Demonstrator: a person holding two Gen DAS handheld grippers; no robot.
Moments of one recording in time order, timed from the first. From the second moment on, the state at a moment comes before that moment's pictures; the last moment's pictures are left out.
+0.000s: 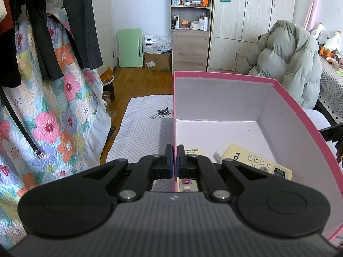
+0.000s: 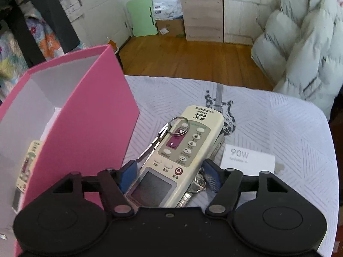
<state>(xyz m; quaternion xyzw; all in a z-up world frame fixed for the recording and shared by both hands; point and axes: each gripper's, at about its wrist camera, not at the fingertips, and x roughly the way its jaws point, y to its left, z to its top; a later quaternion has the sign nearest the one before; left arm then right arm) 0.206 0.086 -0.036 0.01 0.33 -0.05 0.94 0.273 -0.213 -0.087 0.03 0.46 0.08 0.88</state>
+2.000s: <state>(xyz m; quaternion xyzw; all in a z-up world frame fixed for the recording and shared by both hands) 0.206 0.090 -0.034 0.01 0.33 -0.05 0.94 0.203 -0.211 -0.062 0.00 0.48 0.10 0.87</state>
